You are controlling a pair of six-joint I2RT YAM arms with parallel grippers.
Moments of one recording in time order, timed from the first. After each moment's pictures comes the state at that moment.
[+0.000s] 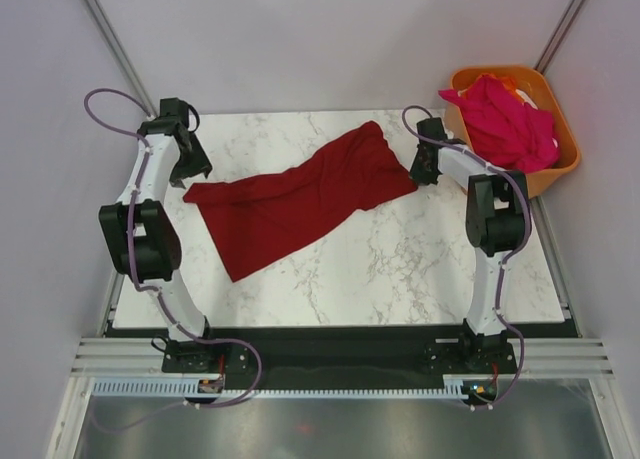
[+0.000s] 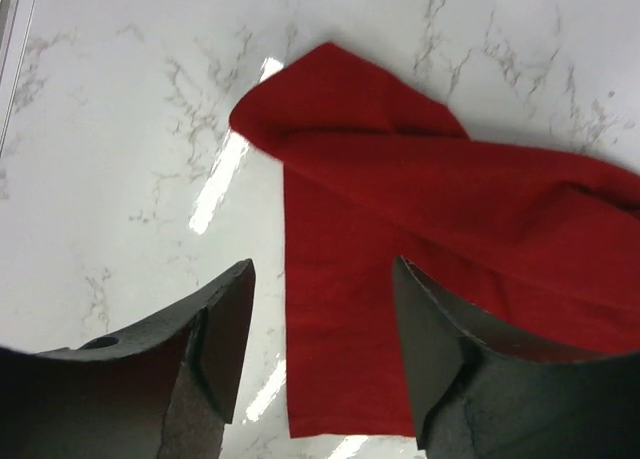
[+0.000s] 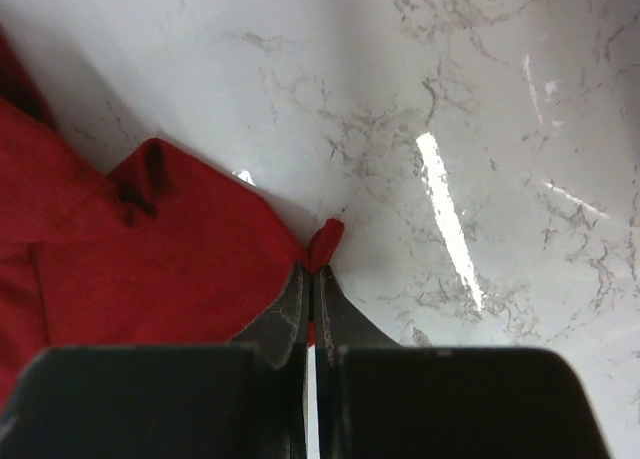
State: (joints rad) left arm 0.09 1.92 1.76 -0.95 -0.21 -0.39; right arm 0.14 2.16 1.61 -0.52 0.16 0.50
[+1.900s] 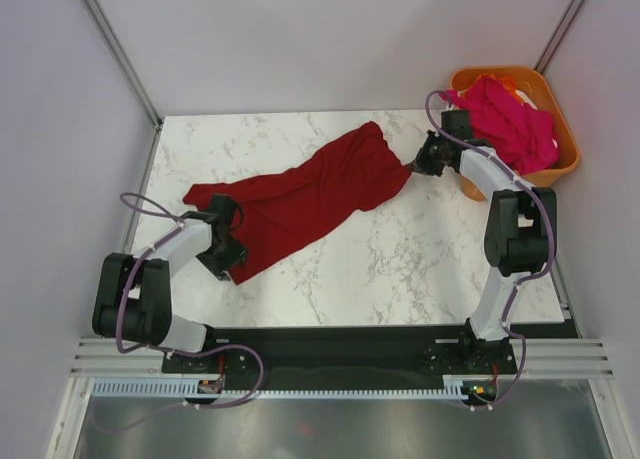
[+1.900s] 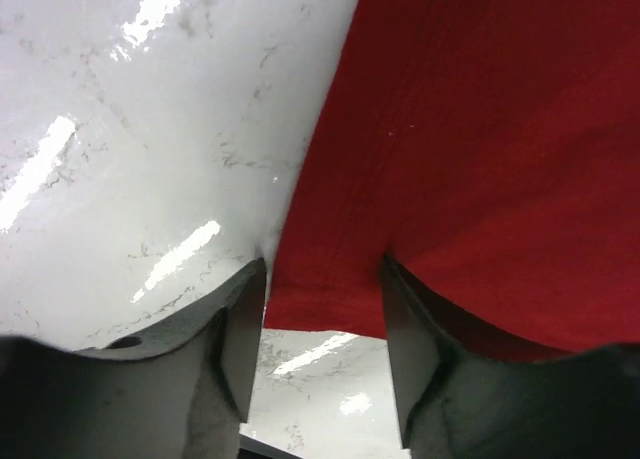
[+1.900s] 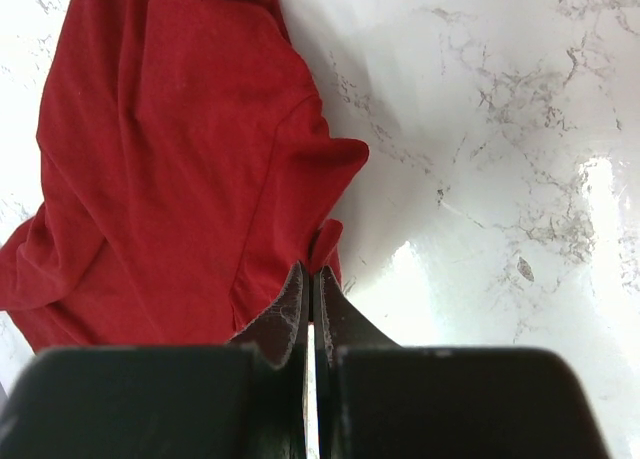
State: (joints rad) left arm -0.17 1.45 0.76 -0.73 -0.17 -1.01; right arm 0.07 1.92 1.47 -0.40 -0.21 0.57
